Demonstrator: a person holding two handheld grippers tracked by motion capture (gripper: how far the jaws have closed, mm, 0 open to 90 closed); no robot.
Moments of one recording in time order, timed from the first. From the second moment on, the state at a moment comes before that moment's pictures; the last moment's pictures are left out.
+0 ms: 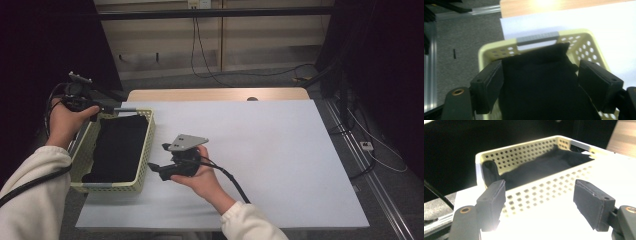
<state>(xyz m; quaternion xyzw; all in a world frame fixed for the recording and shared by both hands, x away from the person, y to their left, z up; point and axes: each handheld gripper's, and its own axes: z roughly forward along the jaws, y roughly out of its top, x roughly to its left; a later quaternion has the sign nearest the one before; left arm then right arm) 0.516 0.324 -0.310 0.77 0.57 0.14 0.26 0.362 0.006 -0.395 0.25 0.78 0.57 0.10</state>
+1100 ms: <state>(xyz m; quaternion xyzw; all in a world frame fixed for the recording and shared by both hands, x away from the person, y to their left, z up) 0.534 0.305 -0.432 0.76 0.60 0.11 0.23 0.341 -0.149 -0.447 0.36 0.79 0.49 0.13</state>
